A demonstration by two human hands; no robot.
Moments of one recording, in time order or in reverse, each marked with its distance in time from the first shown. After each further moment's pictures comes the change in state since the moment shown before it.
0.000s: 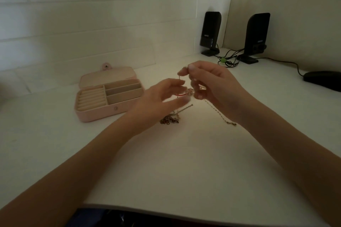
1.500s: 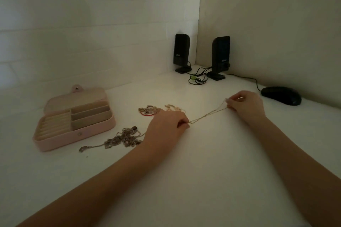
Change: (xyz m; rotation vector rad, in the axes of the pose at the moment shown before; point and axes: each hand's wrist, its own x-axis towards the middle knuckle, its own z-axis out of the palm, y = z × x) left_hand 0.044 0.010 0.093 0.578 0.156 0.263; right_hand -0.014 0.054 -0.172 -0.648 0.695 0.308
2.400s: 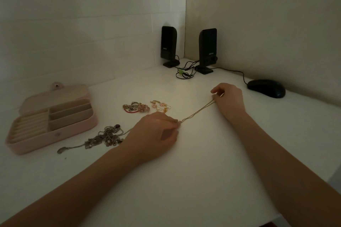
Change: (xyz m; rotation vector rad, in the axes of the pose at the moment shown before) left_hand -0.011 0.005 -0.004 0.070 -0.215 0.183; right_hand 0.019 0.019 0.015 -0.203 0.034 -0.168
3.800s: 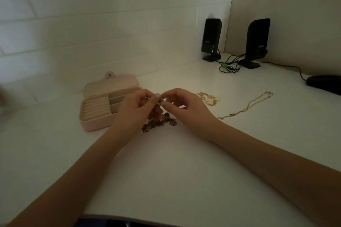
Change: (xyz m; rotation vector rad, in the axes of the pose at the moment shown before) left_hand -0.067 -0.068 -0.074 -0.764 0.435 -0.550; right_hand -0.116 -0.170 0.085 0.608 -0.534 -0.338
